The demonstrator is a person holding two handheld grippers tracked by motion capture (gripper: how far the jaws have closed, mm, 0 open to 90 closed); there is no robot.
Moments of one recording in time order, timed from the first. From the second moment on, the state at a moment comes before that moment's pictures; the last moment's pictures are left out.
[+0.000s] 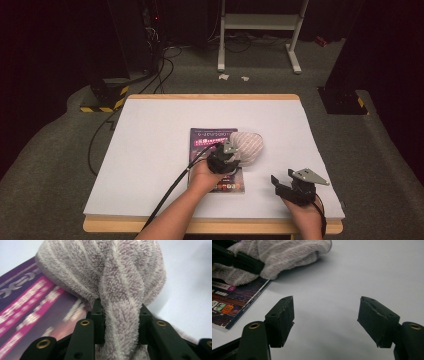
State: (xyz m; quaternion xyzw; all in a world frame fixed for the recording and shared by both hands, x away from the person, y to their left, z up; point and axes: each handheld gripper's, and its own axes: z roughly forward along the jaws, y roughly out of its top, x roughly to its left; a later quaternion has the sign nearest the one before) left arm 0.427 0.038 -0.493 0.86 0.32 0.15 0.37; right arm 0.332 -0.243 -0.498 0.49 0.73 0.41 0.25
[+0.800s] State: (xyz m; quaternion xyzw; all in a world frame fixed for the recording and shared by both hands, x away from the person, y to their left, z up) left arm 0.444 0.170 -0.479 0.80 0.42 0.21 0.37; right arm 0.332 -0.244 -0.498 0.50 0.72 0.41 0.25
